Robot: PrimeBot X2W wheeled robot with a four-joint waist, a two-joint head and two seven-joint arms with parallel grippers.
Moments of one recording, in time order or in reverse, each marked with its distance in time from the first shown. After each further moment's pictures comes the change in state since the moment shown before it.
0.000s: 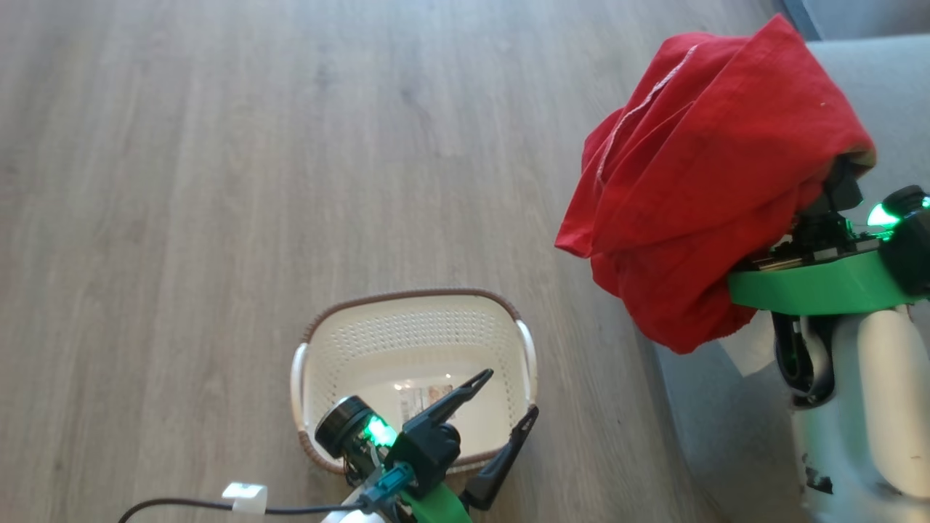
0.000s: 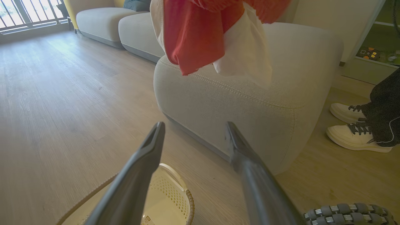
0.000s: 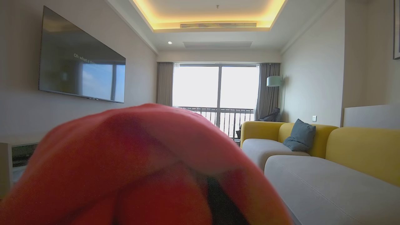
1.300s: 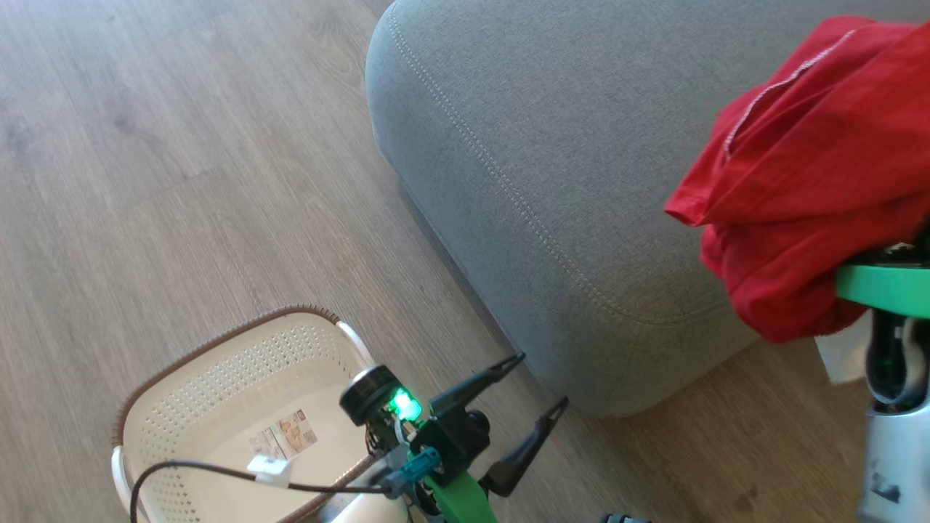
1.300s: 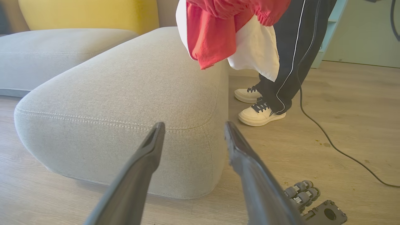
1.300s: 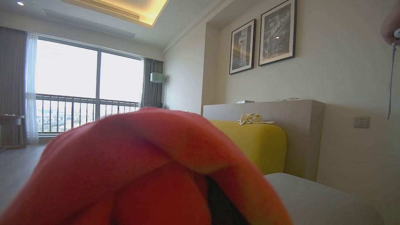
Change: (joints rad) left arm -0.106 0.025 -0.098 -0.007 -0.014 0.000 0.000; right arm 0.045 0.009 -0.217 -0.081 -0.025 0.000 0.000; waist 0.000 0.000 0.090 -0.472
